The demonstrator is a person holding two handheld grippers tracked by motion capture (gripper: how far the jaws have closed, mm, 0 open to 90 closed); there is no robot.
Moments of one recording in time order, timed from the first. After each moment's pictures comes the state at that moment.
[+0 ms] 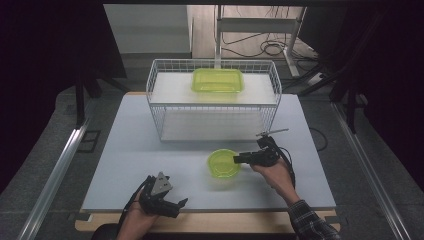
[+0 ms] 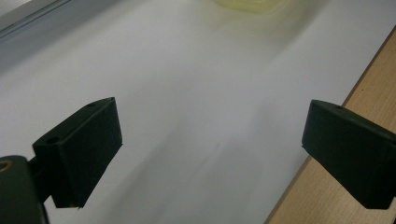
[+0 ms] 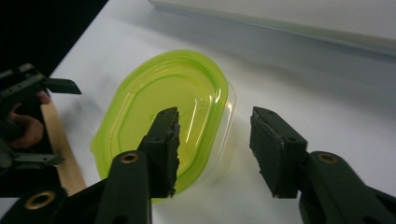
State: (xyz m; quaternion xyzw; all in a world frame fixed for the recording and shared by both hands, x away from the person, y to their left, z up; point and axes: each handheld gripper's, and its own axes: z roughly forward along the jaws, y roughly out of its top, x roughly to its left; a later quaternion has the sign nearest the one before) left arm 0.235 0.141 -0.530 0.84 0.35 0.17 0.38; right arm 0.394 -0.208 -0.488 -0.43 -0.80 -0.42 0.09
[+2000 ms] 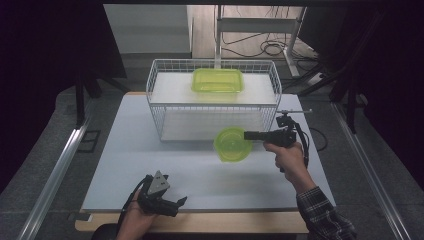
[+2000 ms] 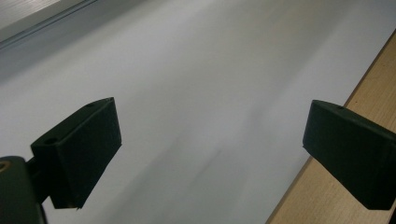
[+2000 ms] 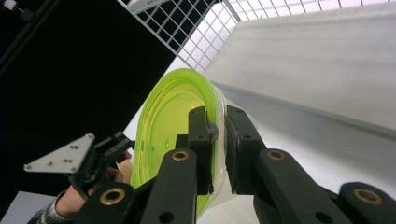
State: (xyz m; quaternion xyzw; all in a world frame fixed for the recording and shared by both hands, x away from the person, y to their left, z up) left arm 0.234 0.145 -0.526 0.83 0.36 0.17 0.39; right arm 0.402 -0.233 -0.406 -0.44 -0.73 -0.51 0.12
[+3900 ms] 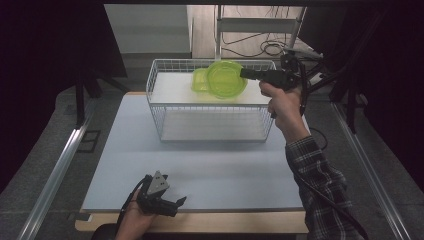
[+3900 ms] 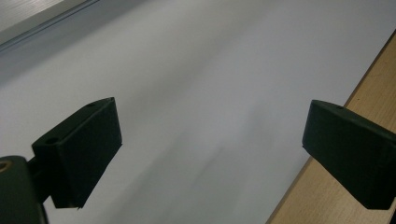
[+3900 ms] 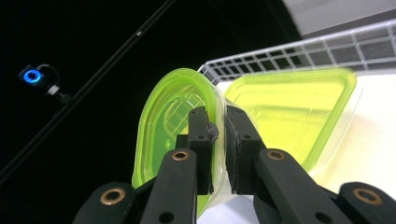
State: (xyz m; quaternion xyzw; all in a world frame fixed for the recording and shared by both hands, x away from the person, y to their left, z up) left arm 0.234 0.147 -0.526 0.83 0.36 0.17 0.39; right arm 0.462 -0.197 -0.274 -0.44 -0.66 -0.60 0.07
